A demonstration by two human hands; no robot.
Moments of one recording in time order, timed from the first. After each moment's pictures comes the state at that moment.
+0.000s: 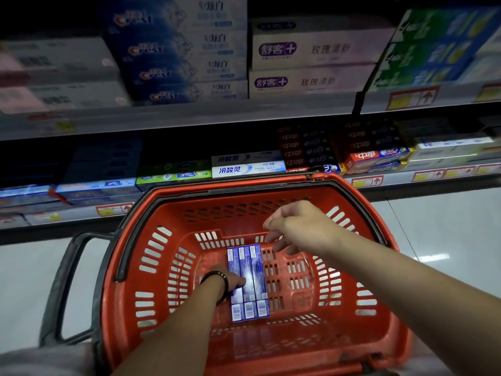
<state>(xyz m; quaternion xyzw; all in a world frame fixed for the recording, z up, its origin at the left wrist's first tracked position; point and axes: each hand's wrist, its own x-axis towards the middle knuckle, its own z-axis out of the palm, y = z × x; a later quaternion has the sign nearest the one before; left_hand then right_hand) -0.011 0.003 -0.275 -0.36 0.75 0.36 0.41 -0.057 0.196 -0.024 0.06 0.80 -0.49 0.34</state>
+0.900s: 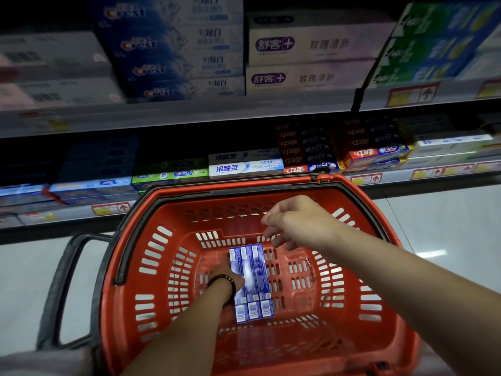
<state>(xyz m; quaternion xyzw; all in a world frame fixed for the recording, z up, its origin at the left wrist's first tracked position) -0.006 0.022 -0.296 -0.36 0.80 0.32 0.36 -0.062 0.196 -0.018 0.06 0.81 -0.48 0.35</state>
